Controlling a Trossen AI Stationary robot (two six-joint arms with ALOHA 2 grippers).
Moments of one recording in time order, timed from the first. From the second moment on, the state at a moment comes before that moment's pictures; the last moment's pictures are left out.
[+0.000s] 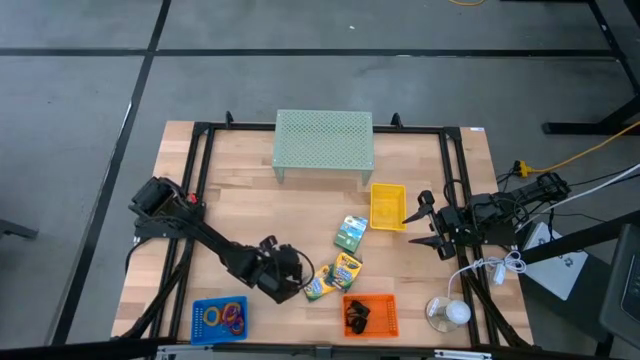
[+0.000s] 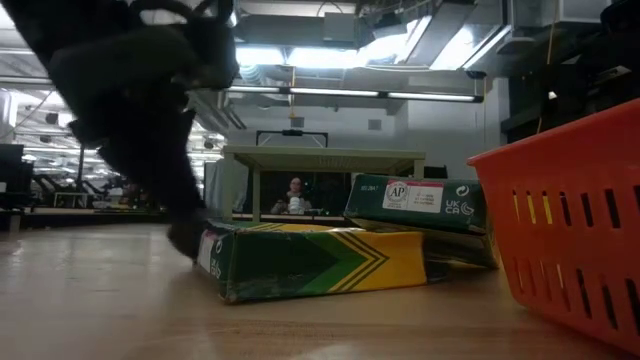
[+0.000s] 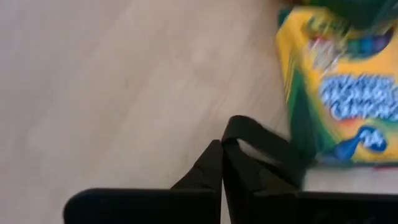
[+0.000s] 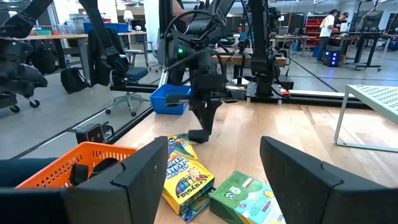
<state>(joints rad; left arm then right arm) -0.51 1.78 1.04 -0.37 -0.50 -0.96 0.41 0.05 0.02 0.03 0.12 0.01</state>
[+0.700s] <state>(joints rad) -0.49 1.72 1.04 -0.14 -0.71 -0.59 0.41 0.05 0.02 0.03 0.12 0.01</state>
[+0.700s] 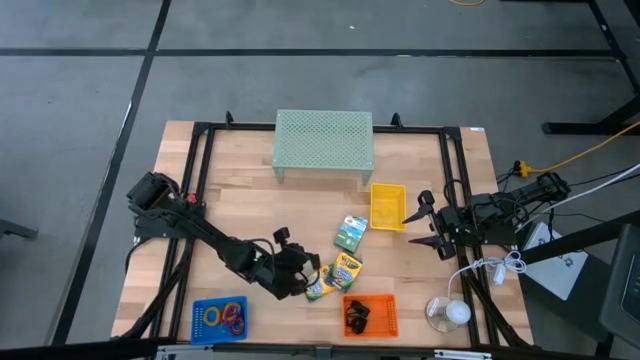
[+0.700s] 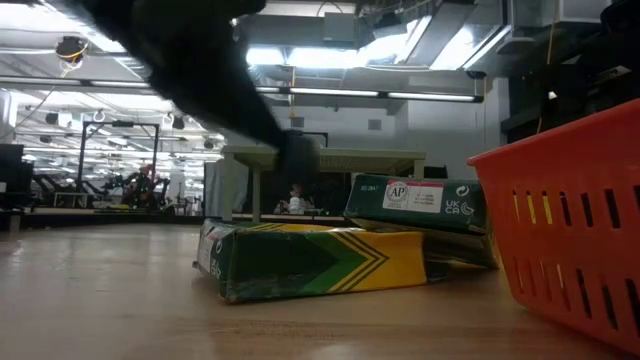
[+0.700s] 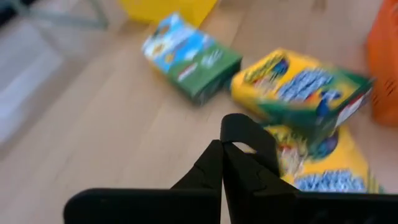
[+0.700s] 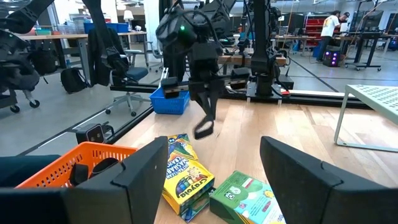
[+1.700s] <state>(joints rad) -0.36 2.12 1.26 0.66 -0.18 -0.16 0.41 0.05 0.02 0.03 0.12 0.01</state>
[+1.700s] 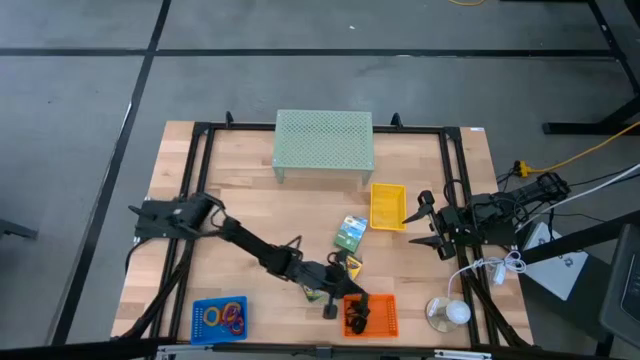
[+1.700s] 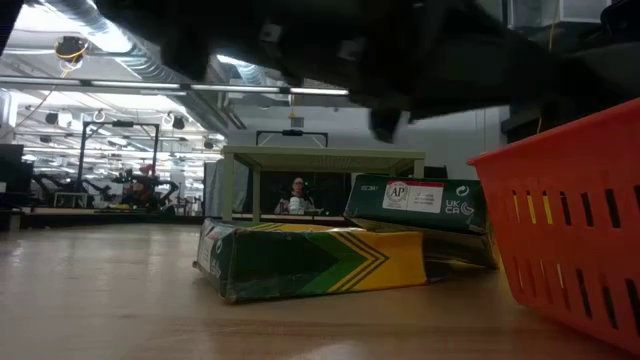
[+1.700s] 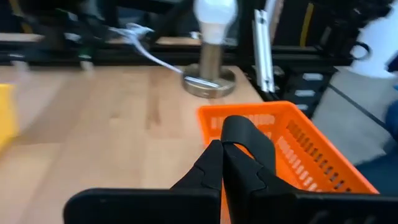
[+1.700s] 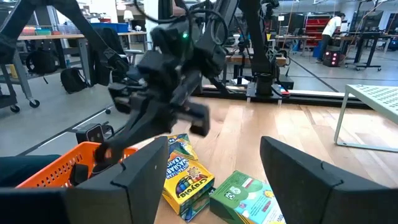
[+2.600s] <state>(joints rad) -0.37 2.16 1.43 0.39 -0.11 -0.18 0.41 0.05 0.02 0.03 0.12 0.01</state>
